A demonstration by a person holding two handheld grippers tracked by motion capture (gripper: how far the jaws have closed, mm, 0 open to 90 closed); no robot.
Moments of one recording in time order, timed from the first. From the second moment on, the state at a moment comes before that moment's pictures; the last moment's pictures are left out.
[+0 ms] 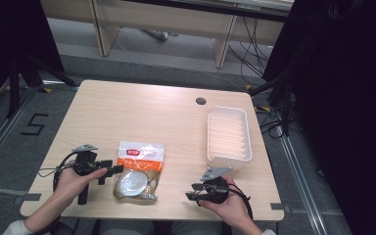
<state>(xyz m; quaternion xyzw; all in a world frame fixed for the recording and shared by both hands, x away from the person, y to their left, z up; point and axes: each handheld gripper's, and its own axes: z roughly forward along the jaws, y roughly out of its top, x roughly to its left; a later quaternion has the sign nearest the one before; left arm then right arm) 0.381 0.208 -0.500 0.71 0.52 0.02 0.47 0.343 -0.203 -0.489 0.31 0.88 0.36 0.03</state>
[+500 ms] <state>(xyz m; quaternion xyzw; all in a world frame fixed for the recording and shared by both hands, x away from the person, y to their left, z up) 0.409 0.206 -0.510 0.70 0.54 -0.02 0.47 0.342 -0.203 -0.489 0.31 0.88 0.36 0.03</state>
